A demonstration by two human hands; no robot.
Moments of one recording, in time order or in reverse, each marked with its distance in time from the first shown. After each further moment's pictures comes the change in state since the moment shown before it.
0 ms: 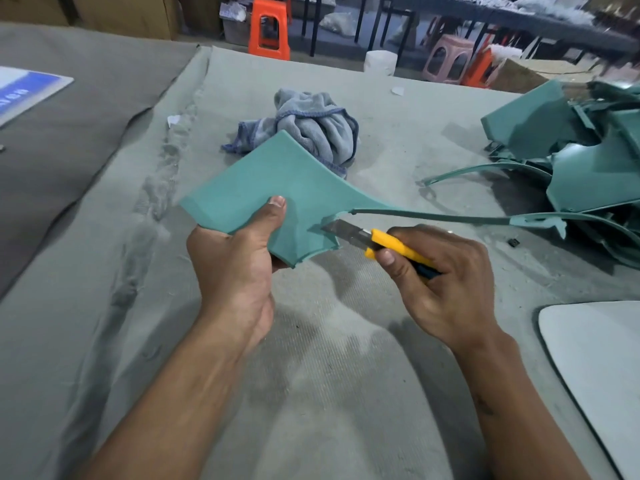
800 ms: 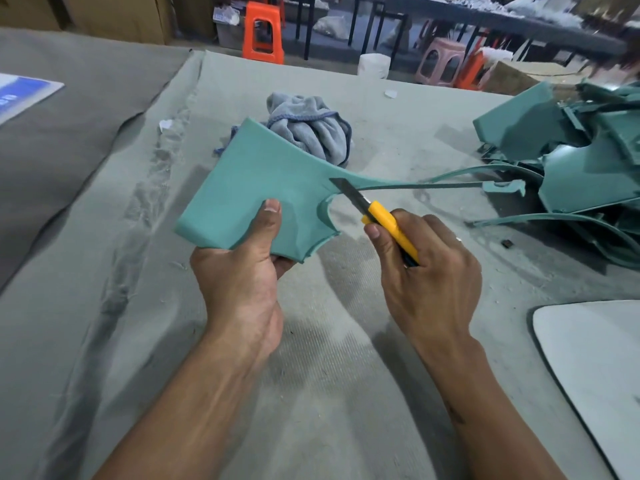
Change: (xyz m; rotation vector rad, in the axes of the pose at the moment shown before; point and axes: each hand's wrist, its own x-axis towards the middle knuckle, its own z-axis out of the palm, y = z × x) left_hand -0.007 -0.009 0.006 -0.105 0.036 -0.027; right_hand 0.004 -0.019 0.024 -0.260 0.243 0.177
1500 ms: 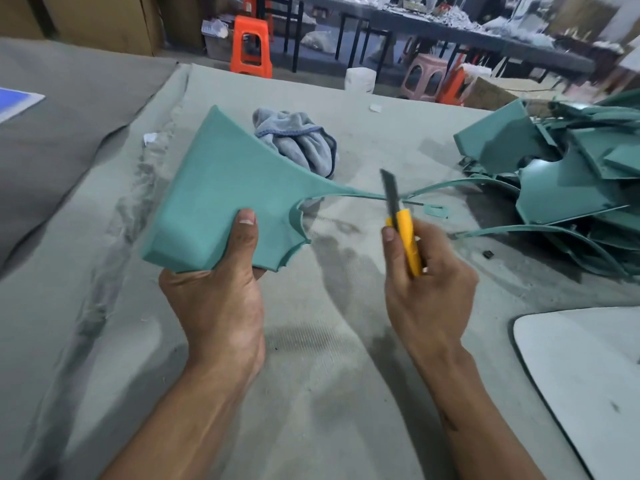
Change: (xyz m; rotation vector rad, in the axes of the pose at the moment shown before) left_hand -0.002 -0.006 -0.003 -0.080 0.032 0.228; right_hand 0.005 0.006 -0.004 0.079 0.067 0.175
